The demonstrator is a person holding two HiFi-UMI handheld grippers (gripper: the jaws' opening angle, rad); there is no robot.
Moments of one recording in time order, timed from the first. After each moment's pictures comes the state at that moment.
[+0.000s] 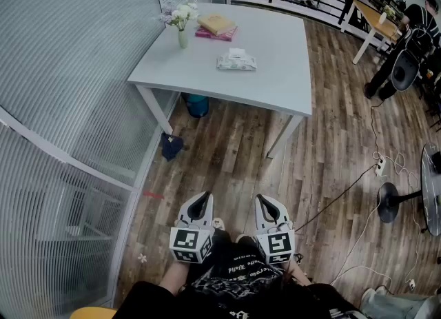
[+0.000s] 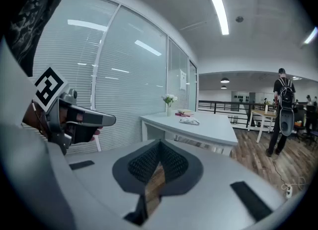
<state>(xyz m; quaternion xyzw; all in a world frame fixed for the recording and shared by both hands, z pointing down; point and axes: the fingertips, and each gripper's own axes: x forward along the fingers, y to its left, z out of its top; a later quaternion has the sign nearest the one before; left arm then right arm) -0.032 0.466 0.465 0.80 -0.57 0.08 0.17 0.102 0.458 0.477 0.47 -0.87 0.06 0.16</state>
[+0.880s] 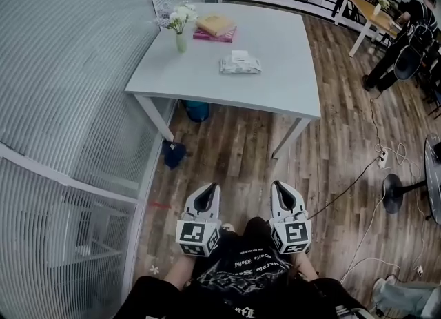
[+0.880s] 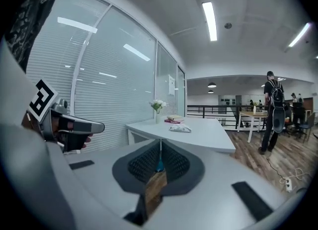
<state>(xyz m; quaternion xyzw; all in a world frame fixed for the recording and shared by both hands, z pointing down) -0.081 0.385 0.463 0.82 -0.54 0.06 0.16 0.084 0.376 0.462 0.54 -0.83 0.06 0.11</state>
